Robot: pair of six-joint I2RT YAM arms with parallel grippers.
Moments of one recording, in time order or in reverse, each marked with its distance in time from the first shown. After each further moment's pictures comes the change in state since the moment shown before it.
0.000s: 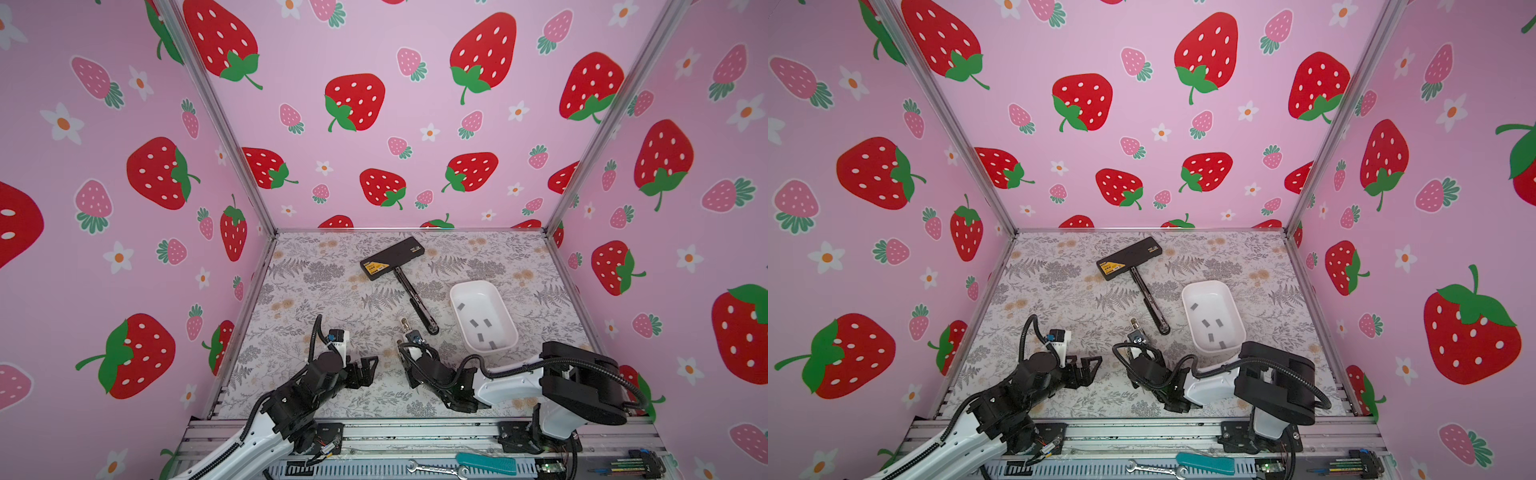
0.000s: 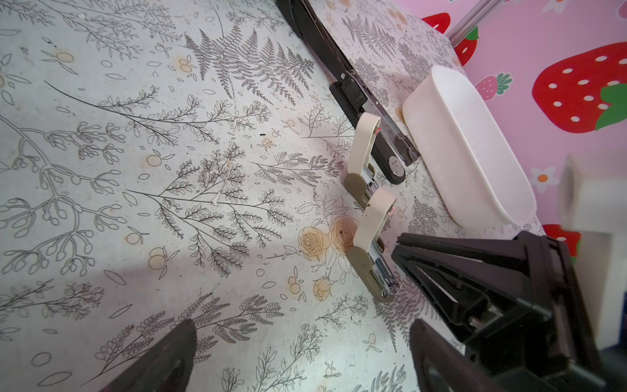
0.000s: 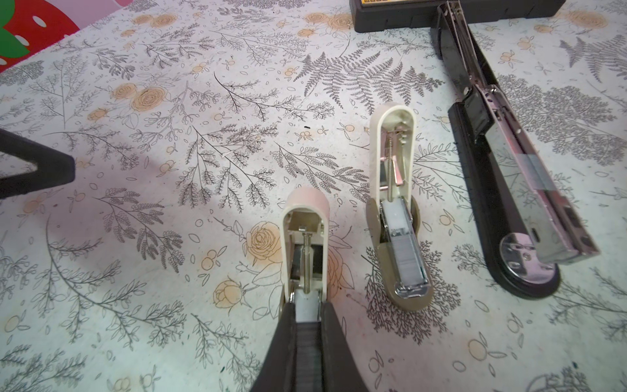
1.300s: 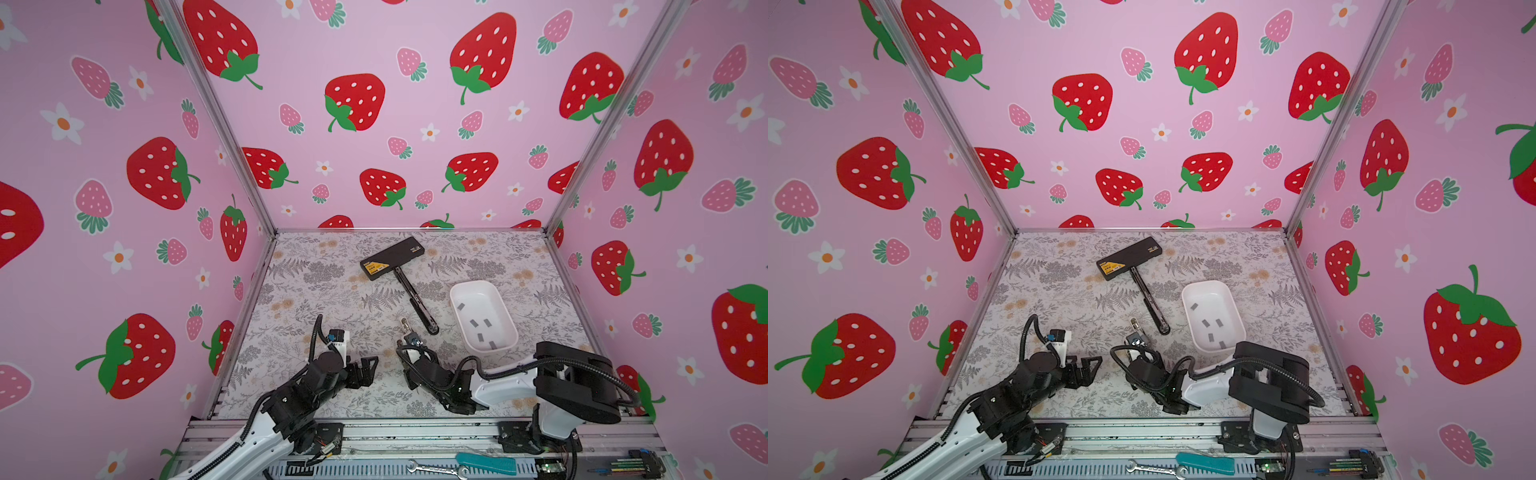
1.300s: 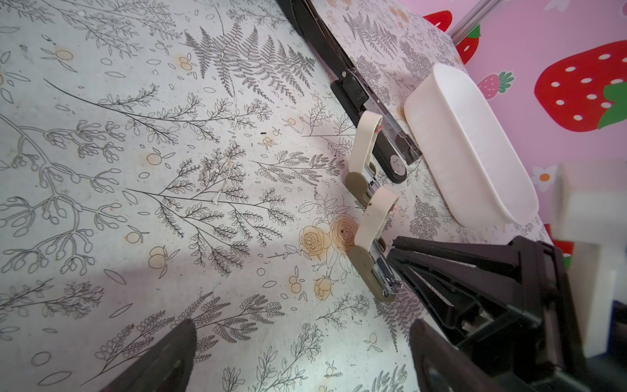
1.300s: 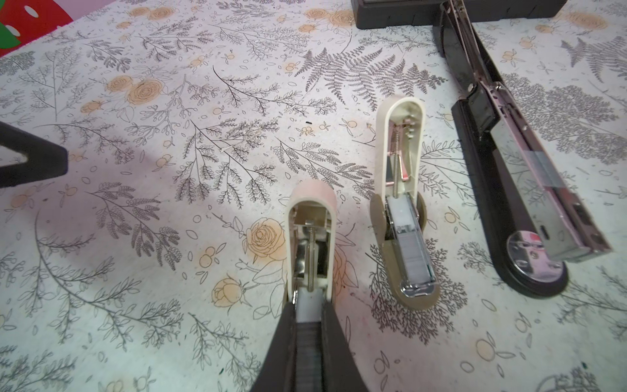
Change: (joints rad) left arm 0.000 0.006 0.000 0.002 0.000 0.000; right arm 0.016 0.025 0.005 0.016 0.024 -0.003
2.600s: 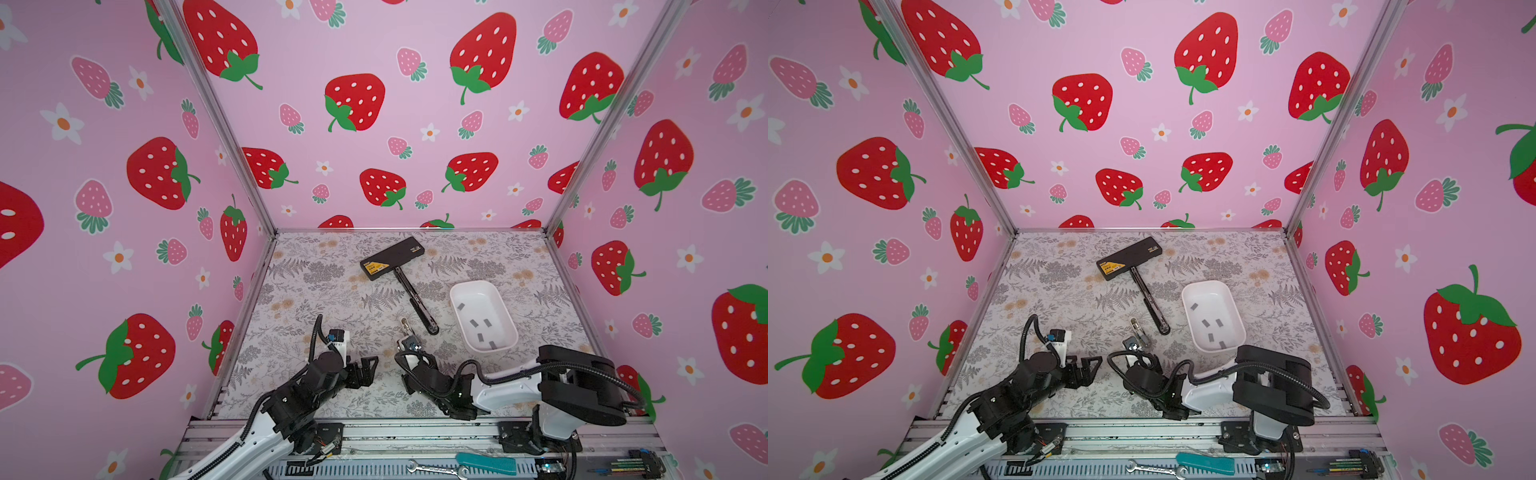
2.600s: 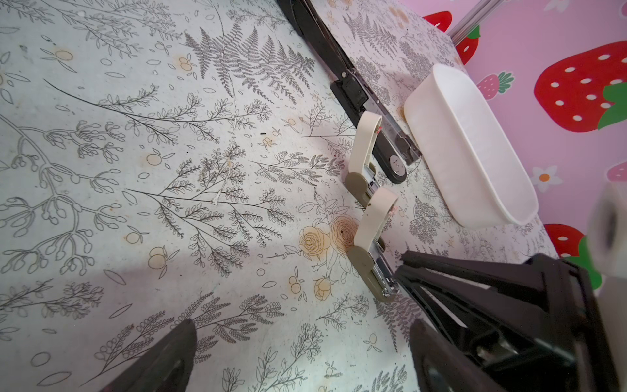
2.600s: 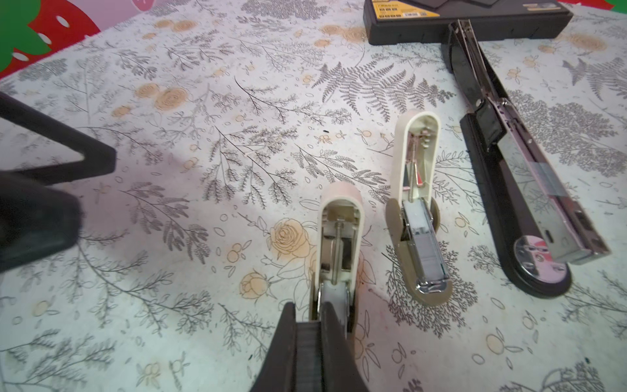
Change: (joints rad) left arm 0.000 0.001 0.000 0.001 0.000 0.000; right arm 0.050 -0.029 0.003 0.002 0.042 -0.003
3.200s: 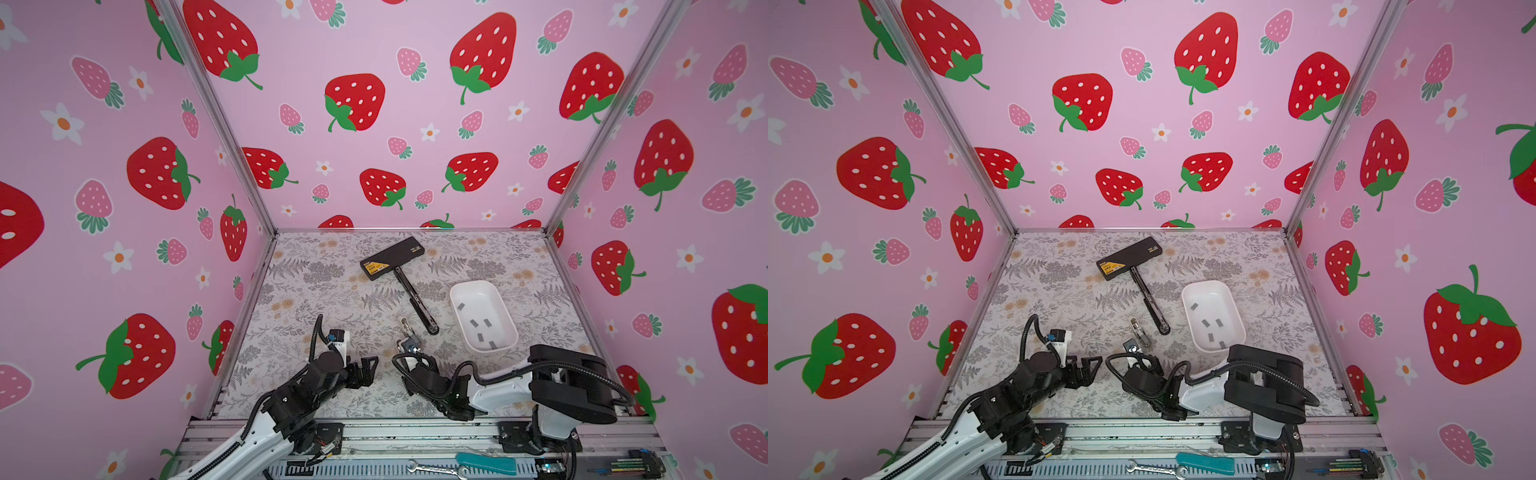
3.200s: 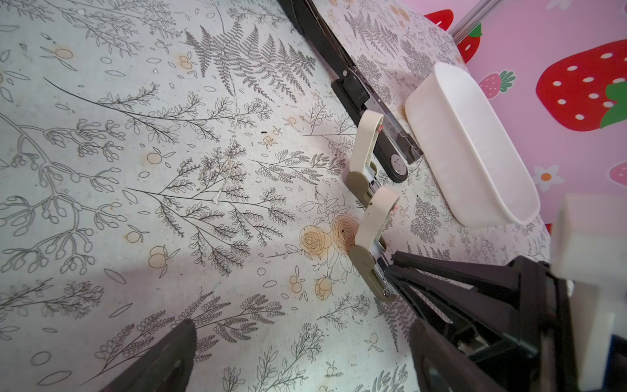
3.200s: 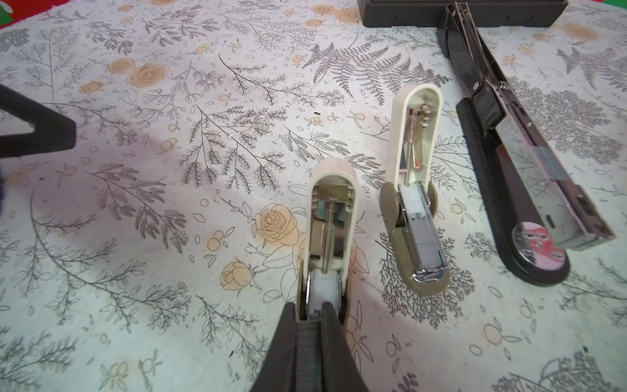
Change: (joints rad) left arm 0.000 0.003 0.000 0.001 0.000 0.000; right arm 0.003 0.059 0.001 -0.002 0.024 0.000
